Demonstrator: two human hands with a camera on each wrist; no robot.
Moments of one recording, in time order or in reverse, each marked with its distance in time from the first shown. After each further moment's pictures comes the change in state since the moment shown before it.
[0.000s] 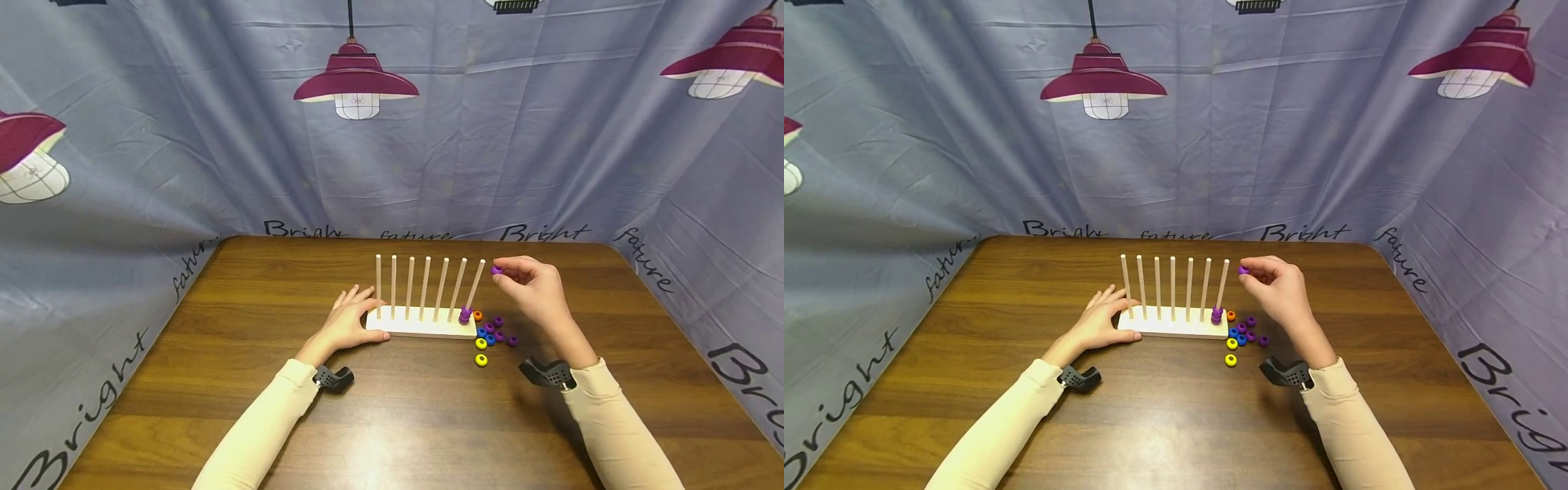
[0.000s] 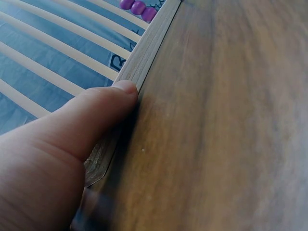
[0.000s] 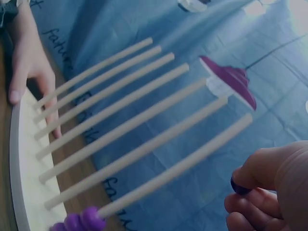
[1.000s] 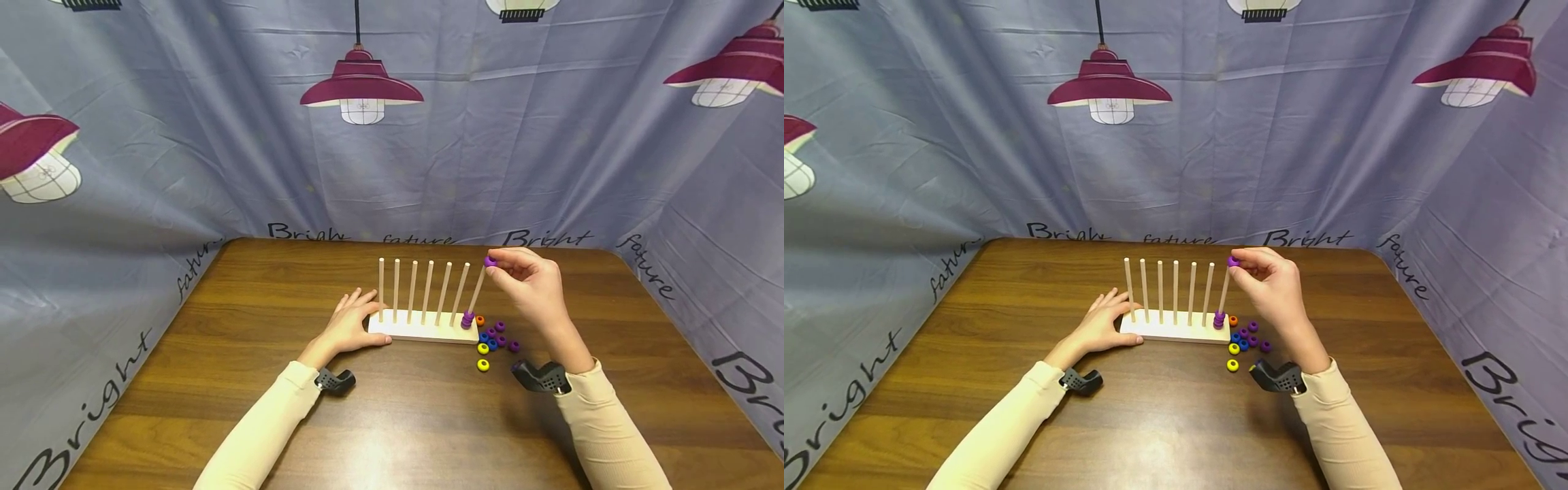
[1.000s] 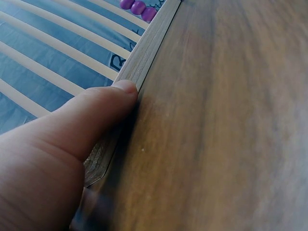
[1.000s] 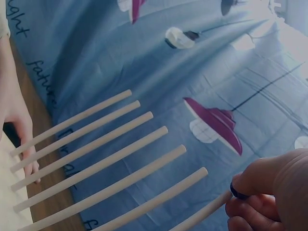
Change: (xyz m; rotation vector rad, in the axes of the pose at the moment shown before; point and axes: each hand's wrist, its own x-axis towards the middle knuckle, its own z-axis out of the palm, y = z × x) left_hand -0.001 0.000 0.000 0.000 0.011 0.016; right_hand 0.006 -0.048 0.007 0.139 0.064 -0.115
